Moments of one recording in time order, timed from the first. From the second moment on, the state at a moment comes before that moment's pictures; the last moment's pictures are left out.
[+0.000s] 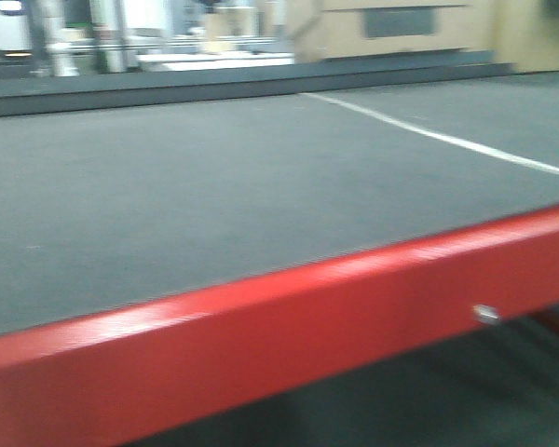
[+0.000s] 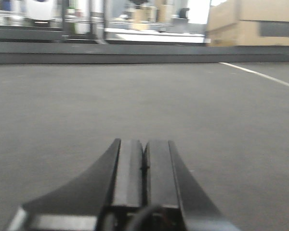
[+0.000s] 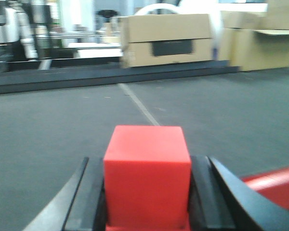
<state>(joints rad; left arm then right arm) -0.03 -0.01 0.03 0.00 0.01 -0.04 0.02 0.25 -0.40 0.10 0.20 -0.03</state>
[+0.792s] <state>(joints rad) -0.03 -0.01 0.03 0.00 0.01 -0.04 0.02 0.25 -0.40 0.10 0.20 -0.03</state>
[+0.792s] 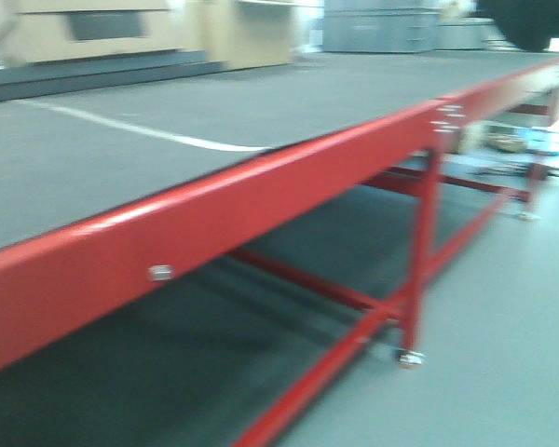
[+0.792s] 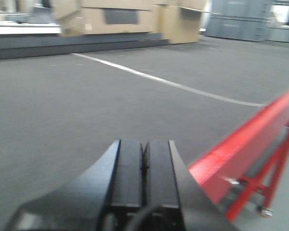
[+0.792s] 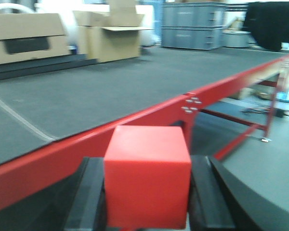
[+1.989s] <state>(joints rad) -0.03 -0.01 0.03 0.00 0.01 -0.04 0.02 0.25 -0.40 0.10 0.21 -0.03</state>
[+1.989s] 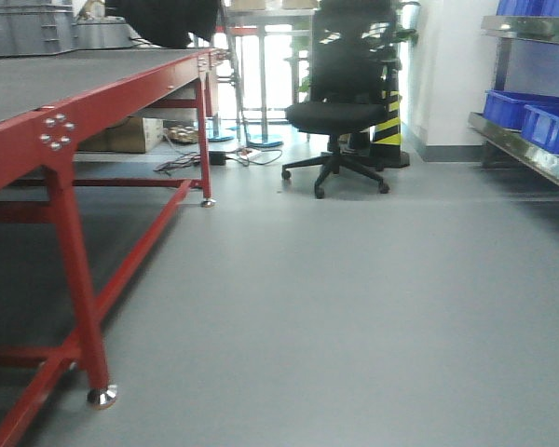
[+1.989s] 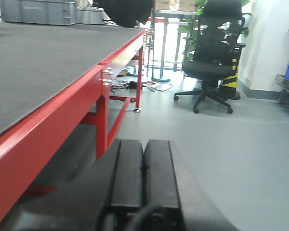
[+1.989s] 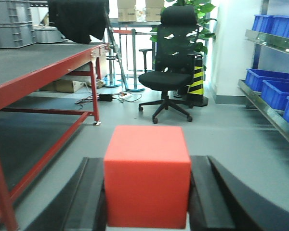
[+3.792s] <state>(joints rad) -0.03 -0.01 0.03 0.00 0.01 -0.04 0.02 0.25 -0.40 0.10 0.21 -0.03</state>
